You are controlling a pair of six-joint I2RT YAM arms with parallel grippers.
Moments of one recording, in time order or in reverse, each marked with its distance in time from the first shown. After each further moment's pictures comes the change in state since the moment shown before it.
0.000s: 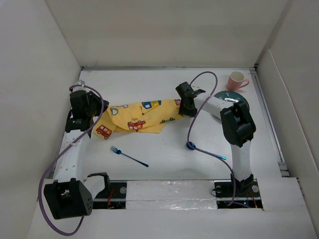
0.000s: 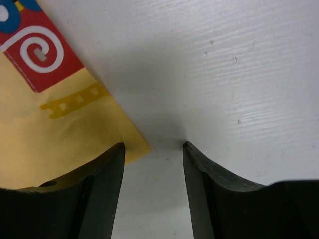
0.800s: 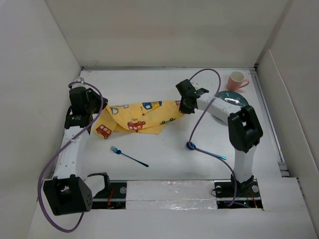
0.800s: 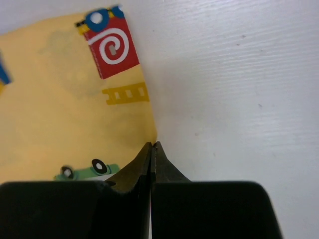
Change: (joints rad) left arm 0.000 0.027 0.027 -0.010 -0.017 0.010; right arm 0.029 -0.055 0.008 0.018 -0.047 -0.003
